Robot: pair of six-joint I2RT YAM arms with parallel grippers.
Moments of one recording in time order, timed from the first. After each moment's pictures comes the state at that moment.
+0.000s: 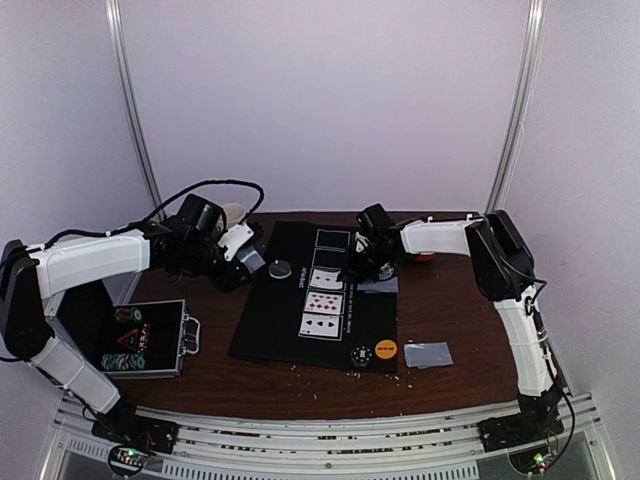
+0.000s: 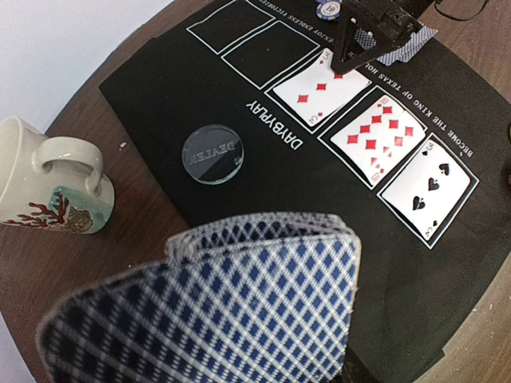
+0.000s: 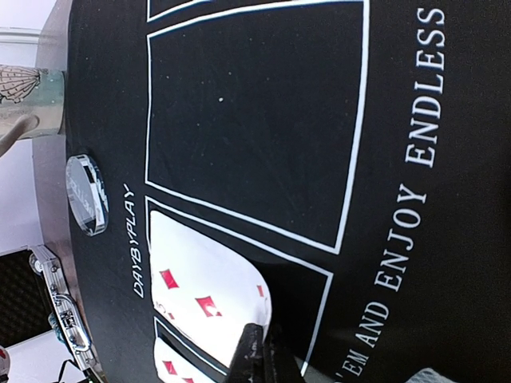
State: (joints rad) left arm -0.56 1.48 1.07 -0.44 0.07 0.29; right arm 0.56 2.35 1.78 -0.40 -0.36 0.72
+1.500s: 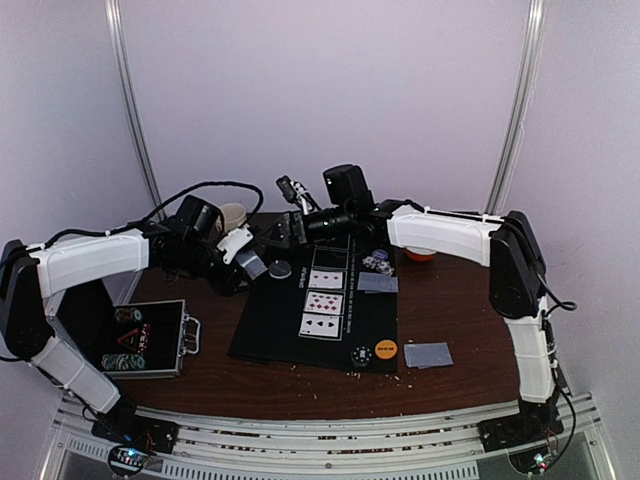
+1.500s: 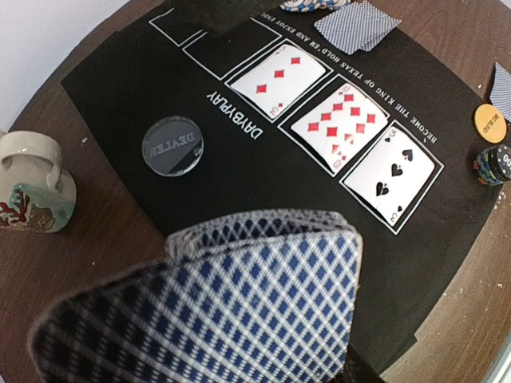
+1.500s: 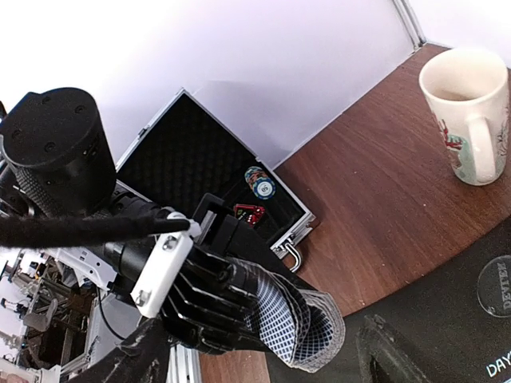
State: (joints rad) left arm -0.55 1.48 1.07 -0.48 0.20 0.30; right arm 0.78 2.18 1.88 -0.07 -0.68 0.44
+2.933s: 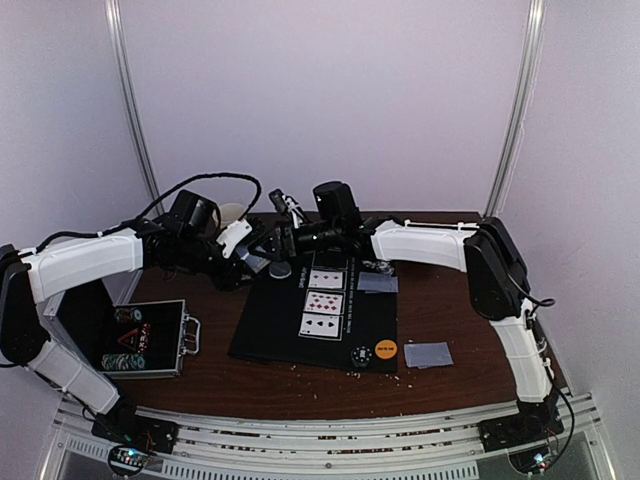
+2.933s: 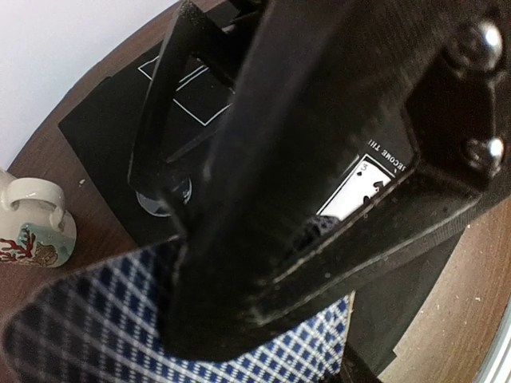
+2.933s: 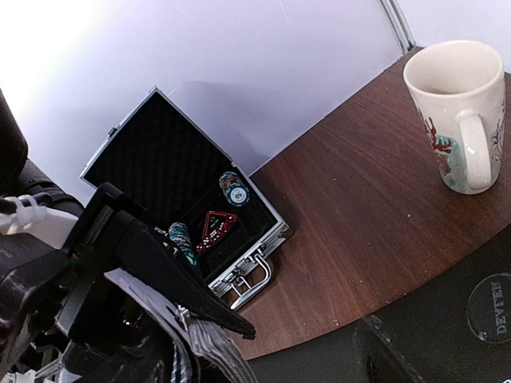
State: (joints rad) left arm -0.55 1.44 1.07 -0.44 0.27 0.31; right arm 0.80 2.29 1.90 0.07 -0.67 0.43
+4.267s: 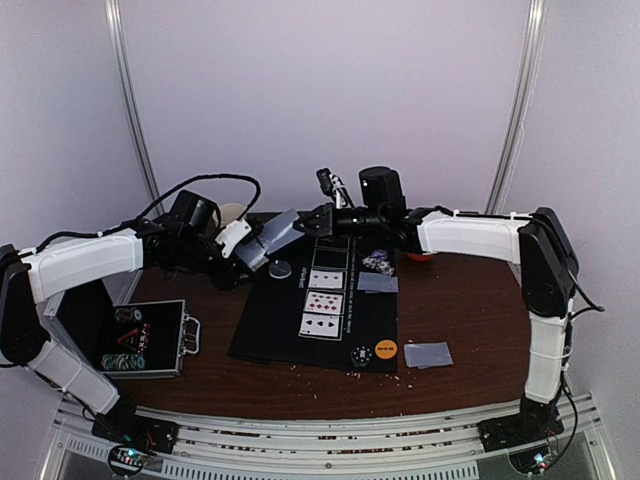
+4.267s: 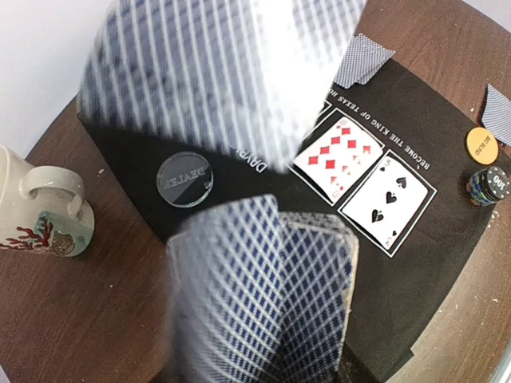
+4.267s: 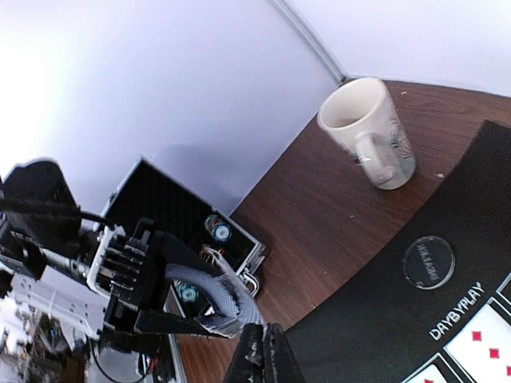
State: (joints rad) left arm -0.55 1.44 1.07 -0.44 0.20 0.31; right arm 0.71 2.01 1.59 0.15 -0.55 0.57
